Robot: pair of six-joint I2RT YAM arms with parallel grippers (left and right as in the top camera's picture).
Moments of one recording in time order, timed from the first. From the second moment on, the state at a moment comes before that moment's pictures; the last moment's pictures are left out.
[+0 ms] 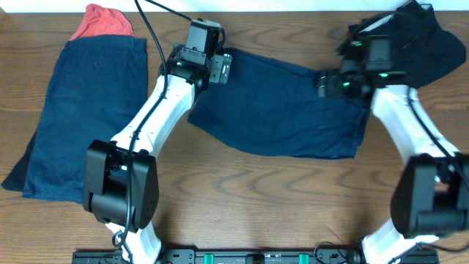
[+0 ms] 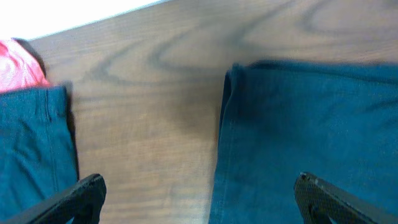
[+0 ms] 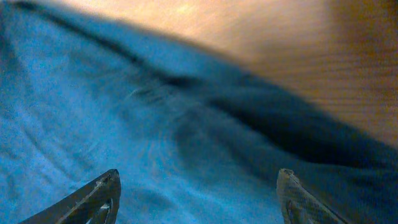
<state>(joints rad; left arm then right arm) -0.32 1.90 1.49 -0.46 -0.21 -0.02 0.06 1.81 1.30 -0.51 -0.22 0.12</state>
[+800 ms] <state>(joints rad) -0.23 1.90 1.49 -0.56 -0.21 -0.01 0.26 2.09 1.33 -0.32 -0.11 -0.08</state>
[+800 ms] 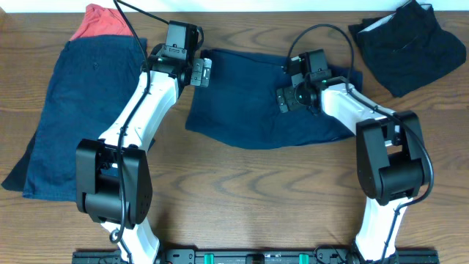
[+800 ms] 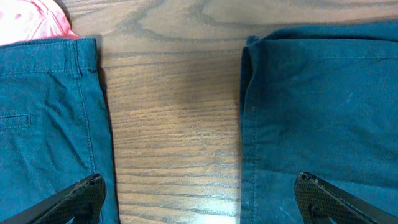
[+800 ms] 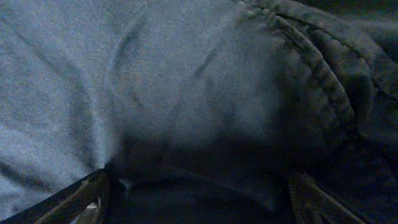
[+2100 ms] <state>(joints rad) -0.17 2.03 1.49 -0.72 0.18 0.07 -0.04 1.68 1.39 -0.90 -0.23 0.08</state>
